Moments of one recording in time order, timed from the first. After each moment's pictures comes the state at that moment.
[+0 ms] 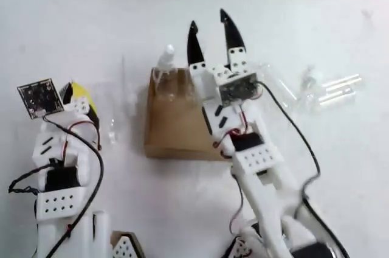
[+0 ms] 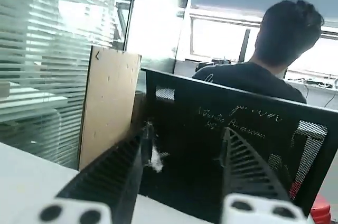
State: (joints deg) left arm -16.5 -63.5 77.4 16.7 10.2; right arm -23.0 -32.8 58.2 -34.1 9.9
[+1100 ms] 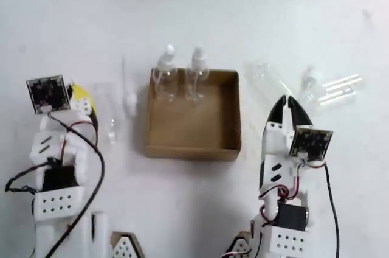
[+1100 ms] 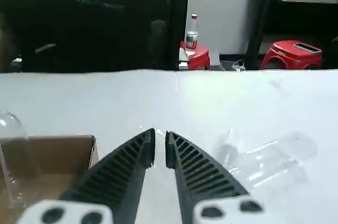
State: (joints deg) left arm -16.5 -63.5 75.1 21.8 3.5; right arm 6.4 -101.4 96.4 21.2 4.6
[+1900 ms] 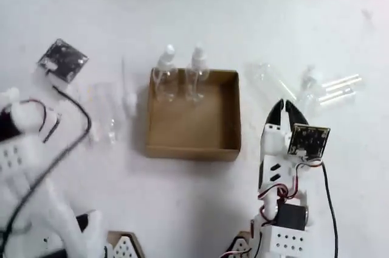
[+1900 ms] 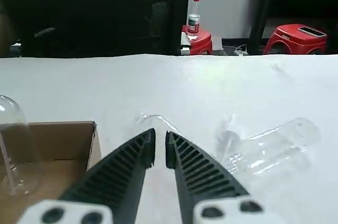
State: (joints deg) left arm -28.7 -36.0 21.0 85.1 -51.6; right arm 6.3 -101.3 96.4 24.4 4.6
